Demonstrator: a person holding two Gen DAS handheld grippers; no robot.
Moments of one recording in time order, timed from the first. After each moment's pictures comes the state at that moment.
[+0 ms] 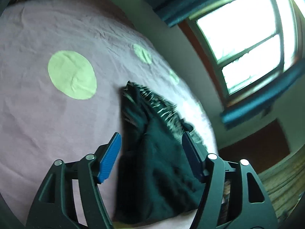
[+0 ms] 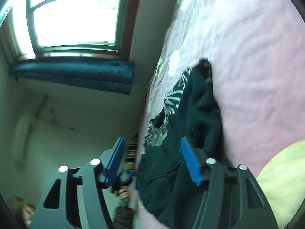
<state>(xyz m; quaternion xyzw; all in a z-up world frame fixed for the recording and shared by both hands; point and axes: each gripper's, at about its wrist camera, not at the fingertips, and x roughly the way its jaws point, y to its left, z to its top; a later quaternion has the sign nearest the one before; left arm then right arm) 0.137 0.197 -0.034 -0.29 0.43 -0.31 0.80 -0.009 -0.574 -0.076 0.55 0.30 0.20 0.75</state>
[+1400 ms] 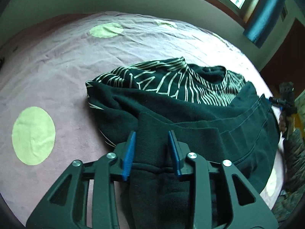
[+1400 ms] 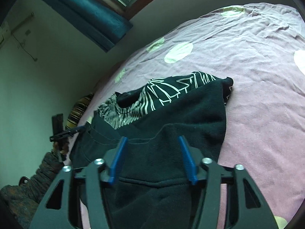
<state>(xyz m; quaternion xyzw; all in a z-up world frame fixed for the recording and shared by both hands) 0.171 0.055 -0.037 0.06 0.48 -0.33 0.81 0.064 -0.517 -0.067 0.29 0.41 0.19 0.85</state>
